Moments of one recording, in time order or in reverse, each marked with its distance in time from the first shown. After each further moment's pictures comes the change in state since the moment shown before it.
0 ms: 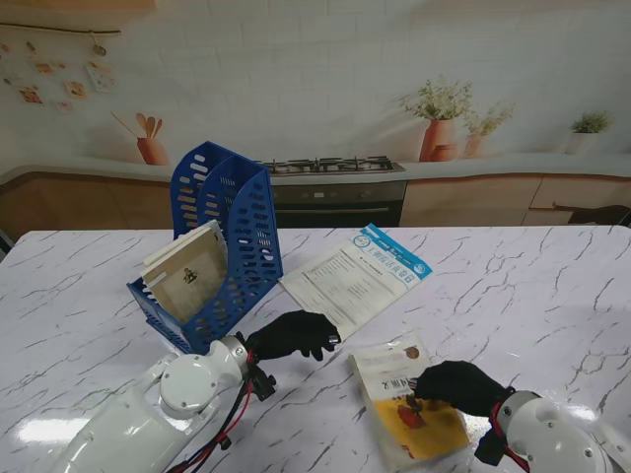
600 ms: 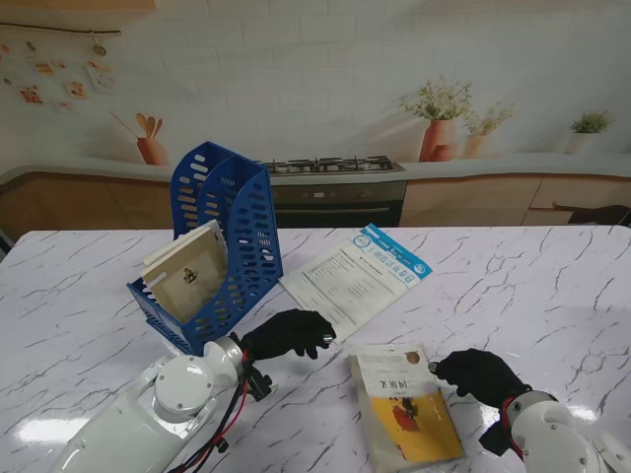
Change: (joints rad) left arm 0.048 0.002 -0.053 -0.059 0.019 0.075 0.005; right arm -0.016 -0.051 0.033 -0.009 -0.042 0.153 -0.157; left_hand 0.013 -0.047 0.064 0.000 -0.045 0.013 -0.032 0.006 -0.066 -0.008 0.026 0.065 -0.028 -0.008 0.009 0.076 0.030 -0.010 0.000 -0.010; right_hand -0.109 -0.133 0.112 0.000 -0.021 0.029 0.010 0.086 -0.027 0.072 0.091 0.071 0.076 0.097 0.218 0.117 0.057 0.021 0.152 0.191
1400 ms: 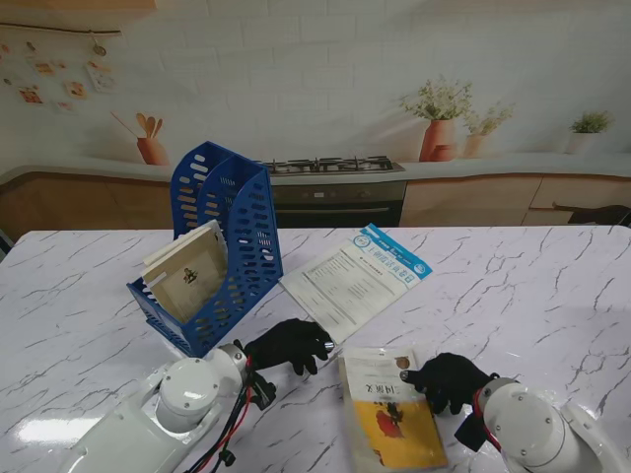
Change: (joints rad) left arm 0.019 -0.012 0.006 -0.011 -0.067 0.131 0.001; right arm 0.127 0.038 -0.139 0.033 0.073 0.143 0.106; left_hand -0.042 -0.034 0.045 0.000 0.000 0.119 -0.055 -0.005 0.008 0.091 -0.002 -0.094 0.072 0.025 0.022 -0.093 0.189 0.011 0.023 -0.089; right_hand -0.050 -0.064 0.032 0.000 0.020 0.102 -0.072 -0.062 0.056 0.092 0.025 -0.112 0.164 0.015 -0.027 -0.076 0.250 0.041 0.033 -0.125
